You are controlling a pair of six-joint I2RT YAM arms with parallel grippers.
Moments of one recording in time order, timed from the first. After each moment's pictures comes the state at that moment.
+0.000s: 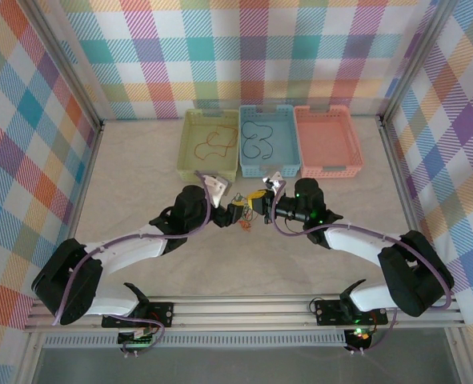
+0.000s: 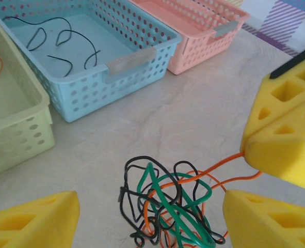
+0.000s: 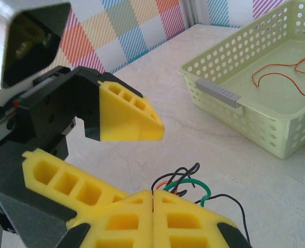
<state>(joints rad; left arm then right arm) -0.69 1.33 0.63 0.29 0.09 -0.13 0.59 1.36 0.58 0.51 -0.54 0.18</state>
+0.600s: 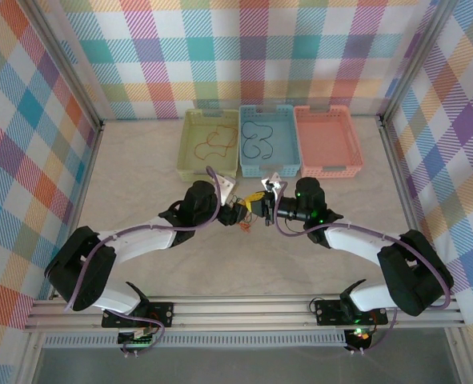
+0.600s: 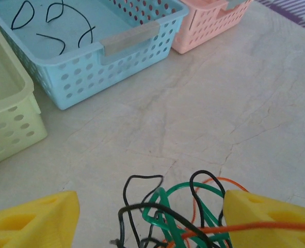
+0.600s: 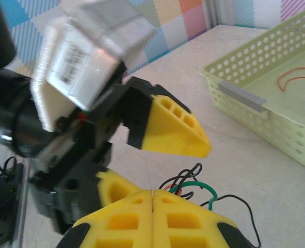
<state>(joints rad) -0.70 1.44 0.72 0.22 0.07 -0.11 0.58 1.37 0.58 0.55 -0.66 0.18</state>
